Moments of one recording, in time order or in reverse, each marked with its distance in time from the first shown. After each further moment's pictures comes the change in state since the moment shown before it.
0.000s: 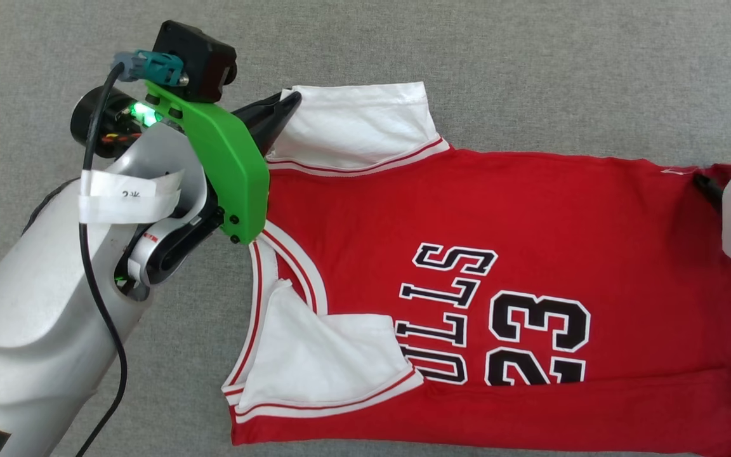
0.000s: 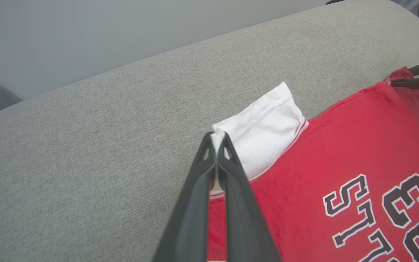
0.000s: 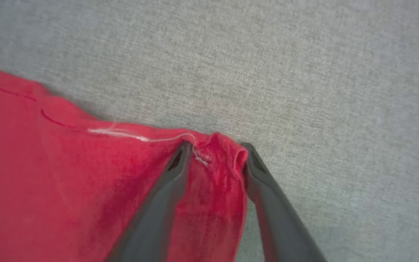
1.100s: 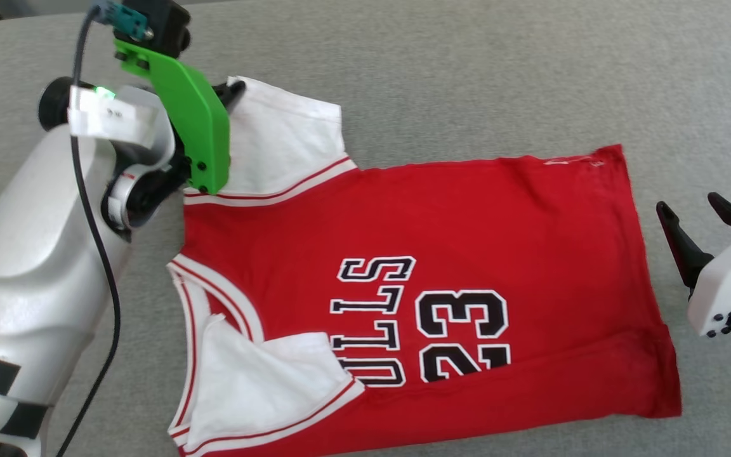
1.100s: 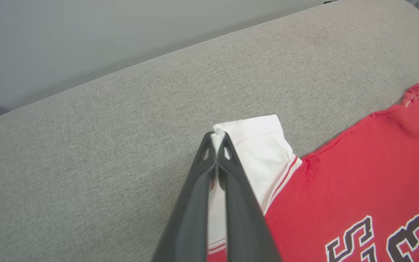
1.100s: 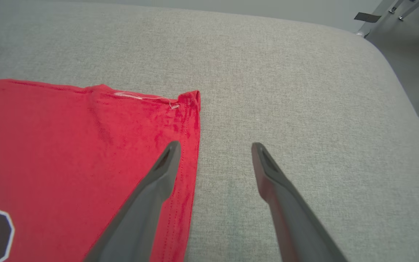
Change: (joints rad) left arm -0.131 -0.058 0.013 0.393 -0.013 -0.063 0.029; right arm 0.356 0.197 -0.229 -0.380 -0.161 0.001 -0.328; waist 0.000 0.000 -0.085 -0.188
